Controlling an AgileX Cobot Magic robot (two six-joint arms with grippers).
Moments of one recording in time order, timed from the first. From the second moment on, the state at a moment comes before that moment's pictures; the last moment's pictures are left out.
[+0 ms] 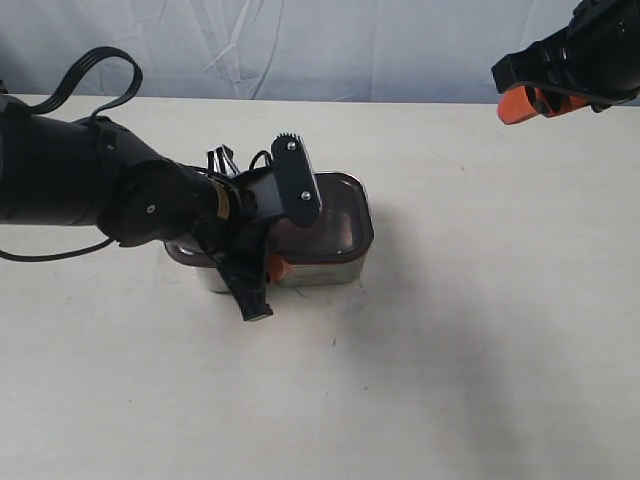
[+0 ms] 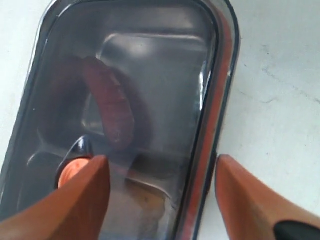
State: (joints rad) left arm -0.70 1.72 -0.93 0.08 0.22 0.58; right arm 0.32 1.46 -1.23 0.24 0.87 -0.27
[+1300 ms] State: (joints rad) left arm -0.70 1.46 -0.93 0.29 0.55 0.26; right arm 0.32 1.46 -1.23 0.24 0.90 -0.27
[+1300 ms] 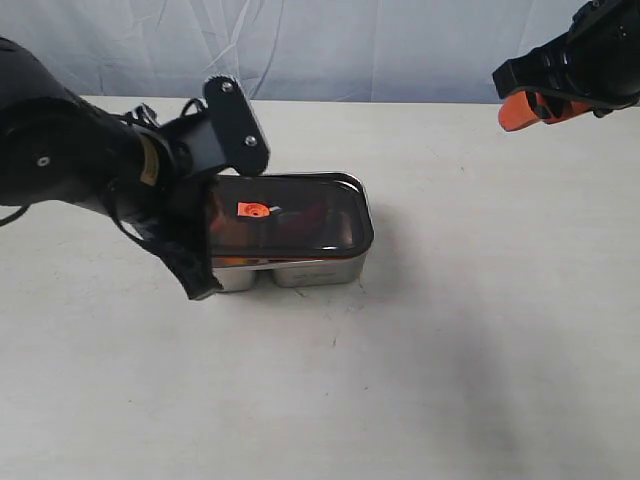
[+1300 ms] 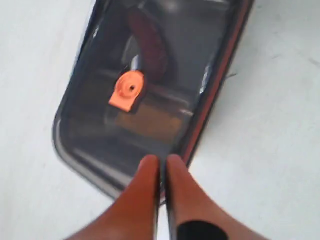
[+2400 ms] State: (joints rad) left arm -0.42 1.59 -0.92 0.06 0.60 -0.28; right arm 0.32 1.46 -1.23 0.24 0.90 -0.27
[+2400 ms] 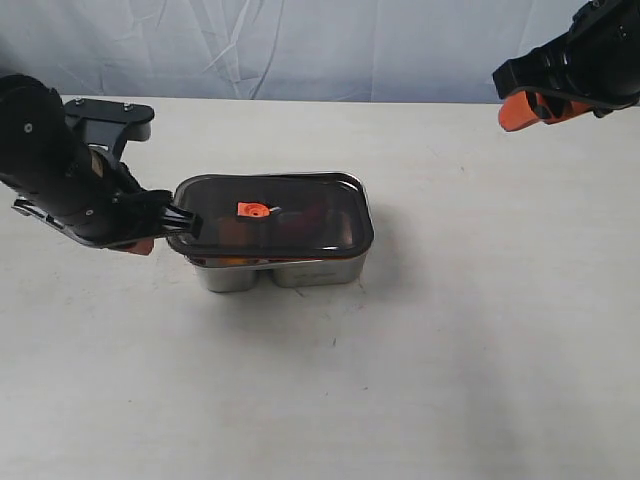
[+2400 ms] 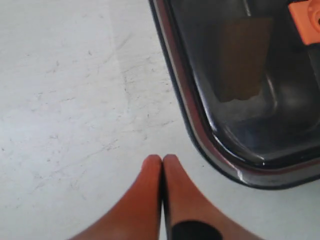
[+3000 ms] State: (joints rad) left arm -0.42 1.67 -0.92 0.06 0.54 -0.28; right arm 0.32 1.46 -1.23 0.24 0.90 -0.27
